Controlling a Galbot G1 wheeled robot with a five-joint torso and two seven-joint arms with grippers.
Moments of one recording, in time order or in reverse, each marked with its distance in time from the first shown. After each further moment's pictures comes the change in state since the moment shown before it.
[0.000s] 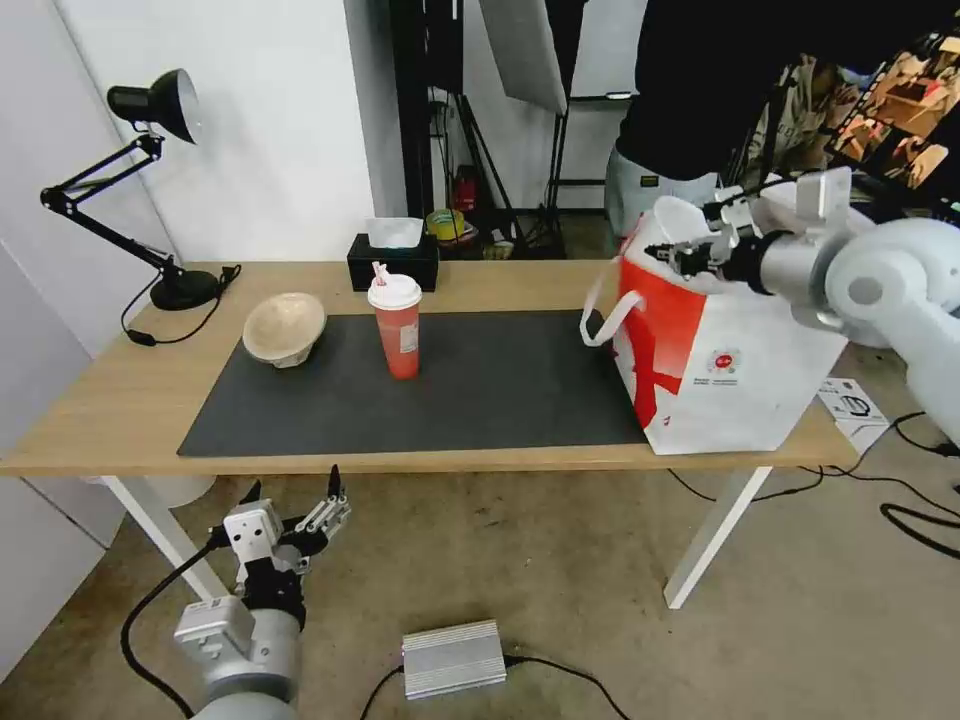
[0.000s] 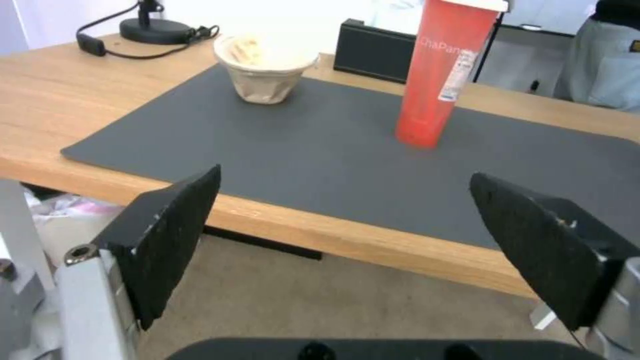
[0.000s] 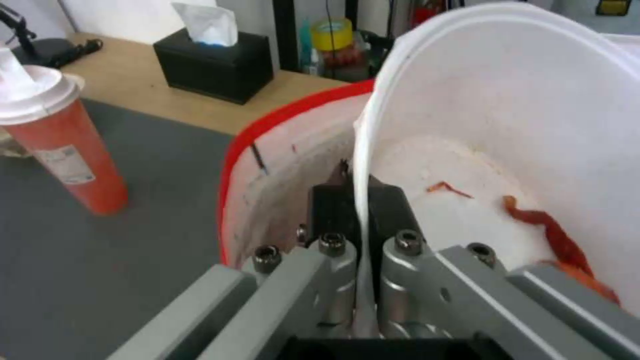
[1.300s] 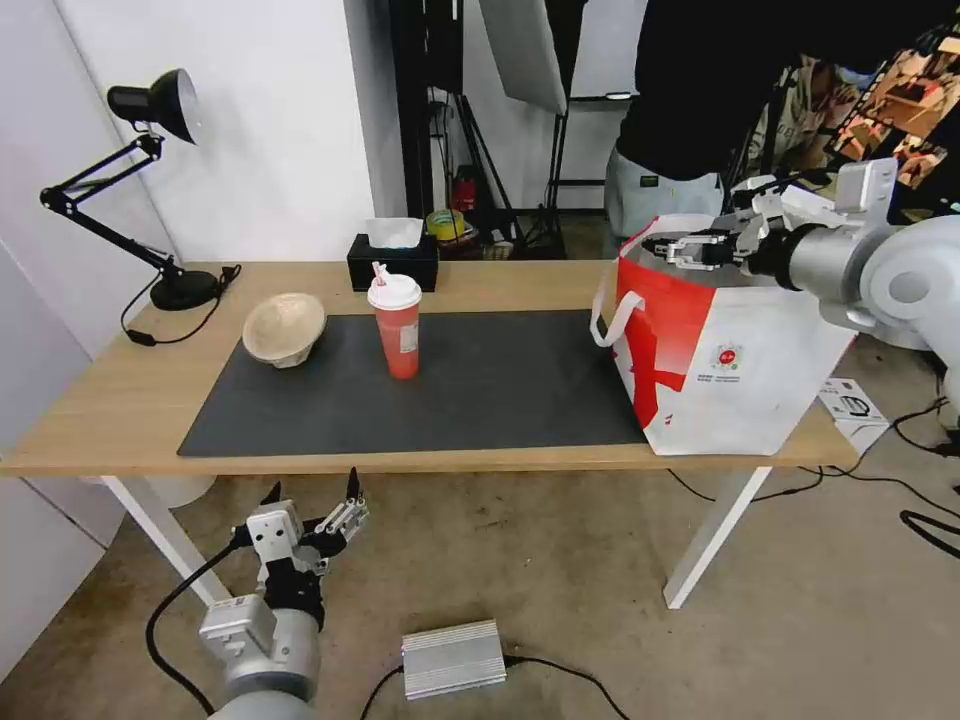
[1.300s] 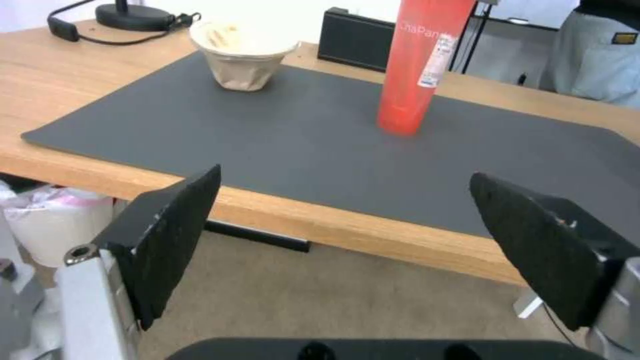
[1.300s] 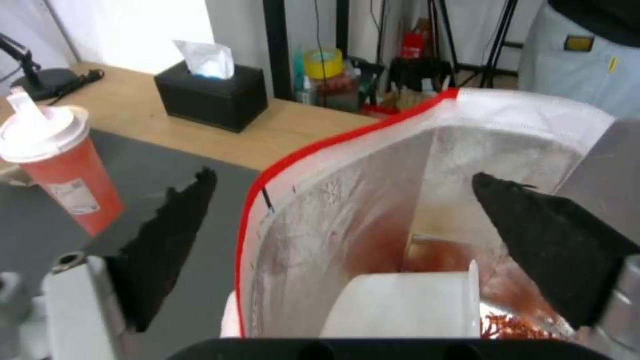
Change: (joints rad) left arm -0.014 -0.009 0.044 0.020 0.018 0.000 0.001; right arm 0.026 -0.029 0.034 0.030 0.041 0.002 0.029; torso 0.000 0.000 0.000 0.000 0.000
